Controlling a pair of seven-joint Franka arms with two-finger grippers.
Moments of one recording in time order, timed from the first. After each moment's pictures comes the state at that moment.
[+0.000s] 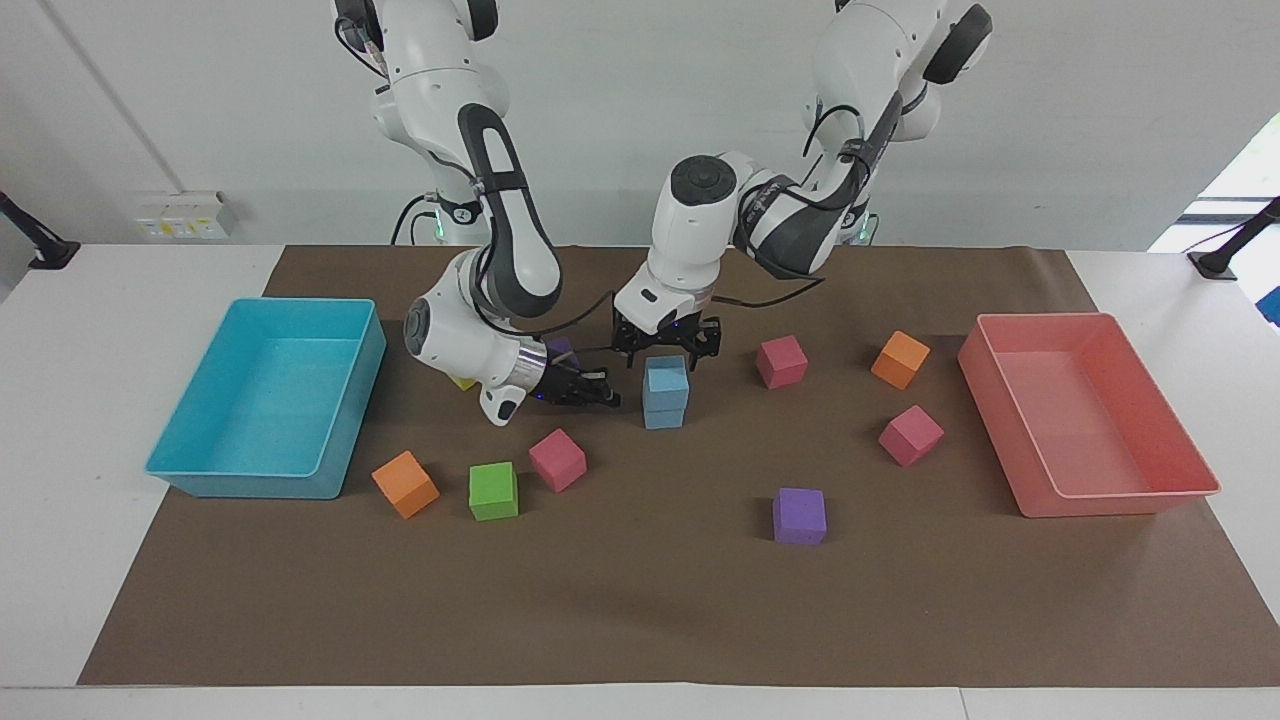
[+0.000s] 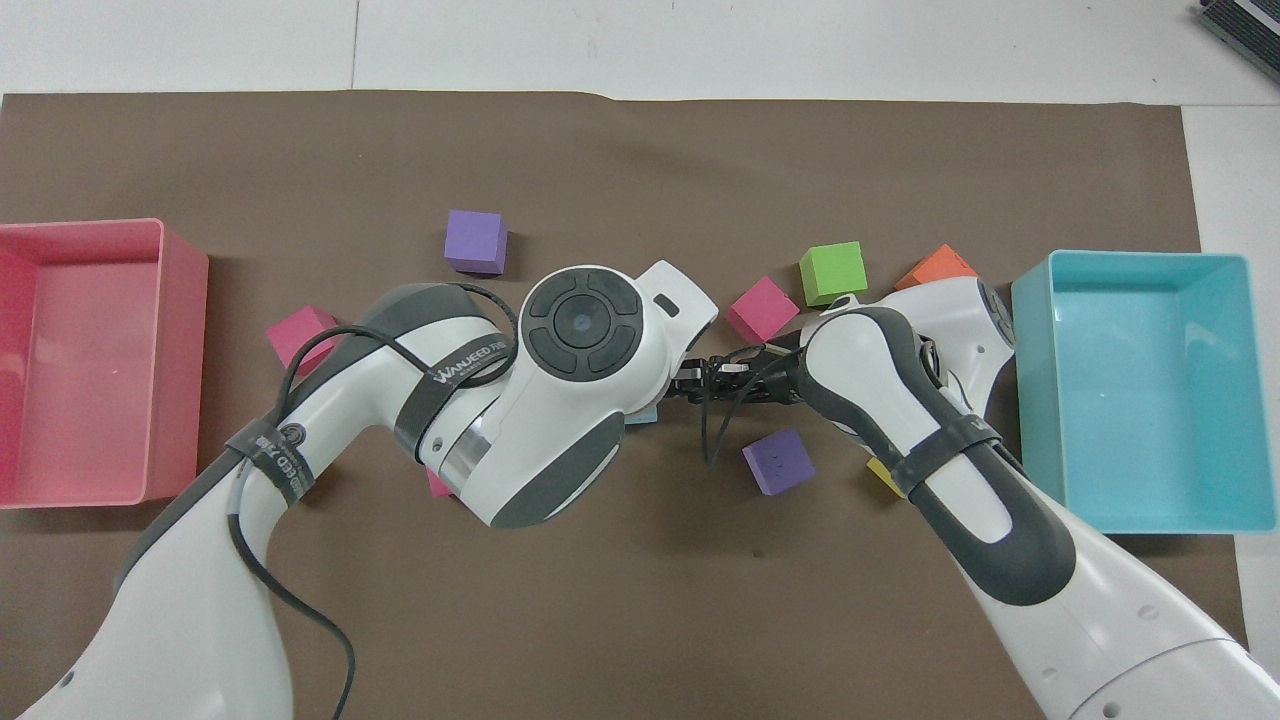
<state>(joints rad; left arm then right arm) -0.15 0.37 -0.63 -1.65 0.15 2.04 -0.77 0.36 0.37 -0.07 -1.99 1.02 2.17 -0.30</state>
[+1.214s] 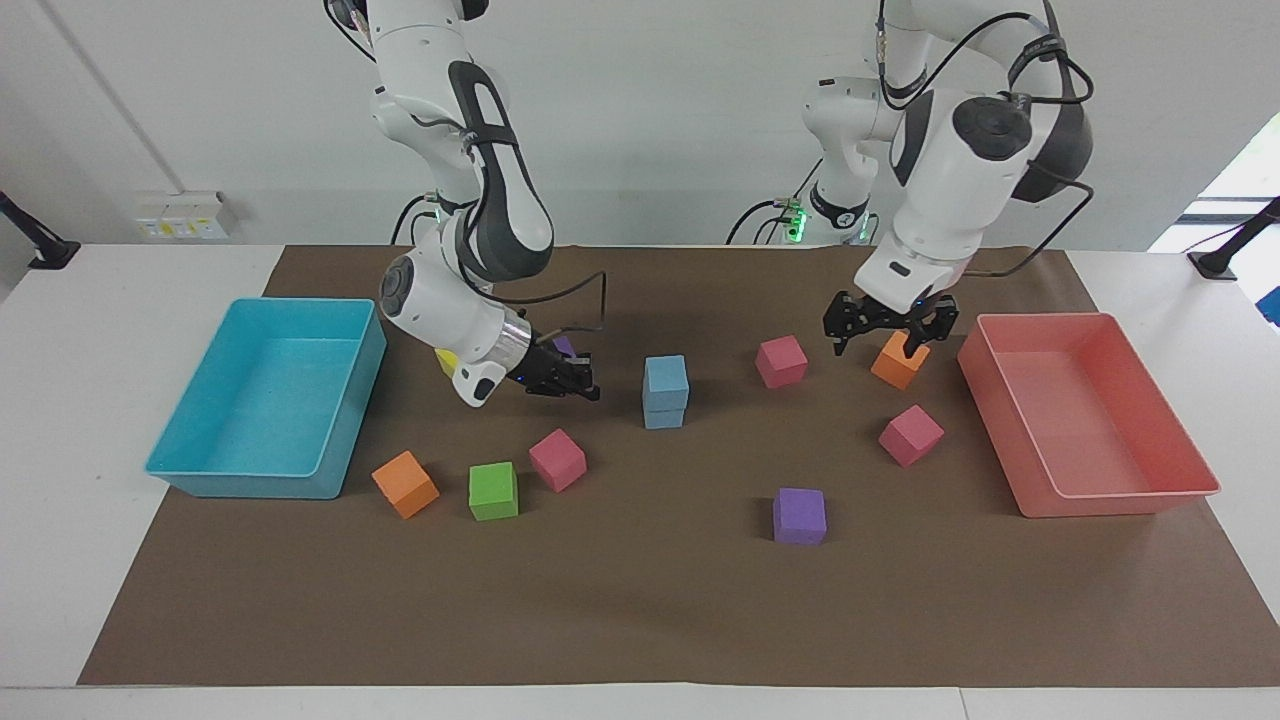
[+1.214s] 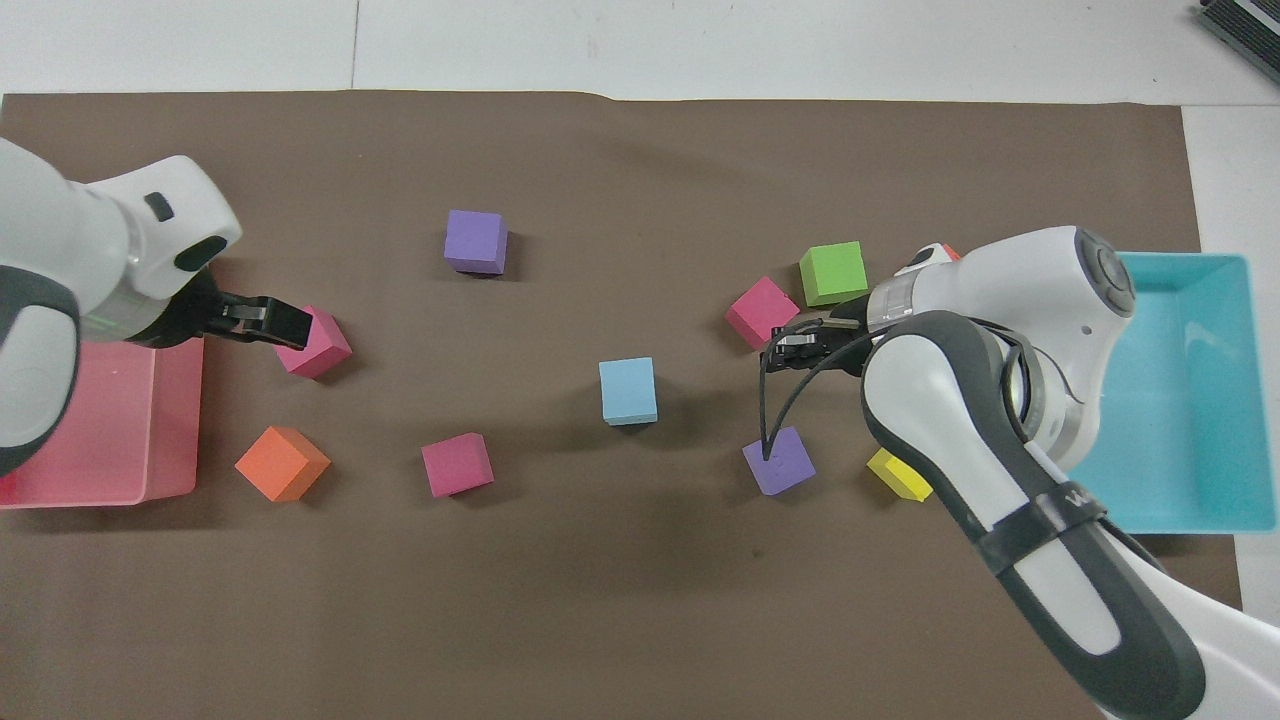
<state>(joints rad) -0.13 0.02 -0.02 -1.74 -0.02 1.75 0.05 0.30 0.19 -0.08 -1.95 0.60 2.13 -0.09</state>
